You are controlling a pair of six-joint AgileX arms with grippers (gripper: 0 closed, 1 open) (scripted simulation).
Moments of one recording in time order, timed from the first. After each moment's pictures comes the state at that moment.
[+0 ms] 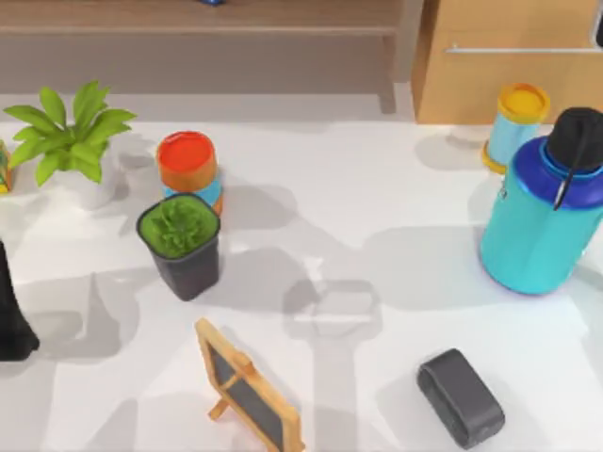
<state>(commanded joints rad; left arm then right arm) 0.00 0.00 0.00 0.00 0.00 0.00 0.24 1.43 1.39 -0.51 0.31 0.28</state>
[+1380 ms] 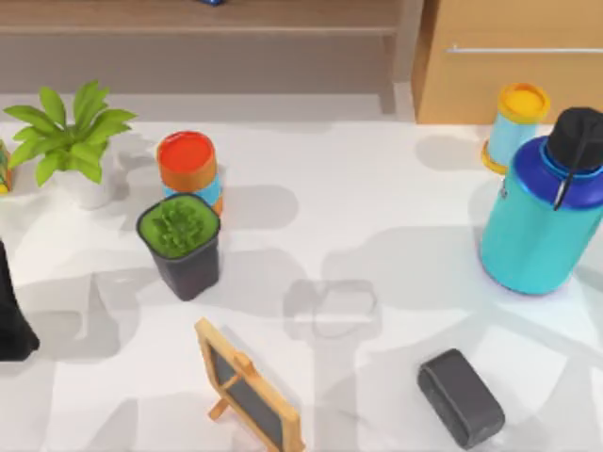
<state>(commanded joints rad) 0.00 0.00 0.00 0.00 0.00 0.00 0.05 0.89 0.55 -0.11 0.49 0.21</state>
